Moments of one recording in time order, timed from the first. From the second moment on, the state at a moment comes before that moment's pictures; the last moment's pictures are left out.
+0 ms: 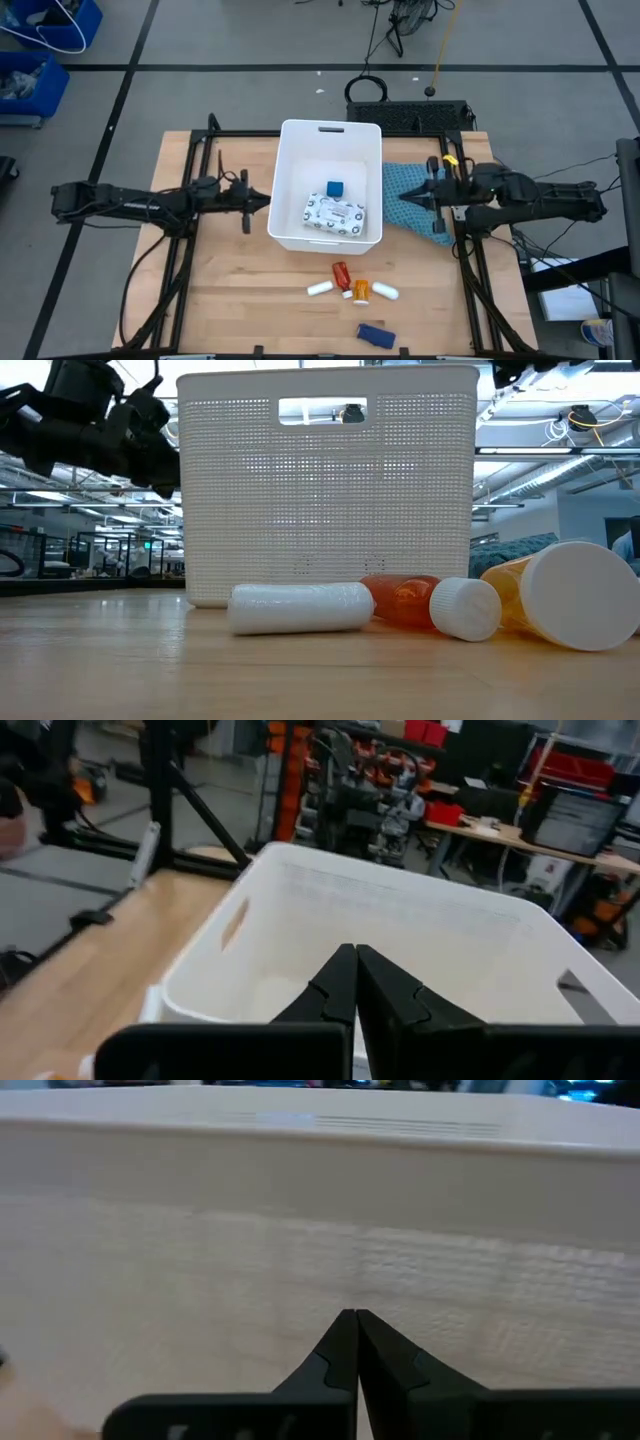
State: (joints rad) left arm 0.17 0.87 0.15 0.58 0.08 -0.01; right arm 0.00 0.54 0.63 -0.20 -0.03 -0.19
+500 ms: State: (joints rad) left arm 0.12 0.98 0.24 0.44 -0.07 0.11; right arm 0.00 0.54 0.74 -0.38 -0.06 -0.16
